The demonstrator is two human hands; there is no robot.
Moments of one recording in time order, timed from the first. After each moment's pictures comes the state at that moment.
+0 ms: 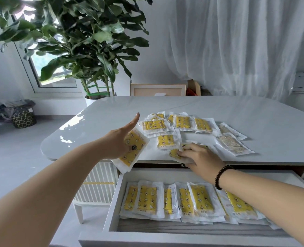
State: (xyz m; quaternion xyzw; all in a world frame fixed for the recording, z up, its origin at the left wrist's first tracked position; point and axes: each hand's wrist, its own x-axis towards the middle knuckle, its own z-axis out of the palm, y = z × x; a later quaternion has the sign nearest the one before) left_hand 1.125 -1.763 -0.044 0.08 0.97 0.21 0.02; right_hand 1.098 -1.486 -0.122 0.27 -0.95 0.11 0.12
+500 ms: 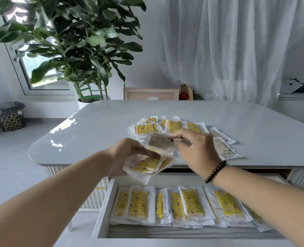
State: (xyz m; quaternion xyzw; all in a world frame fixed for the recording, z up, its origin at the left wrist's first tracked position) left_hand 1.142 -1.714 -0.045 -0.05 0.68 0.68 0.28; right_hand 1.129 -1.504 -0.062 0.34 -0.77 0.37 0.39
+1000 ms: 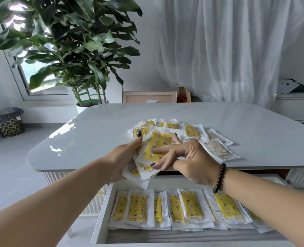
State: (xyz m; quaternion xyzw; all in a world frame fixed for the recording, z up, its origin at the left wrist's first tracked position) left_hand 1.148 -1.704 -0.048 -0.06 0.68 0.70 0.19; right_hand 1.151 -1.506 -0.054 0.37 -0.78 0.51 0.04
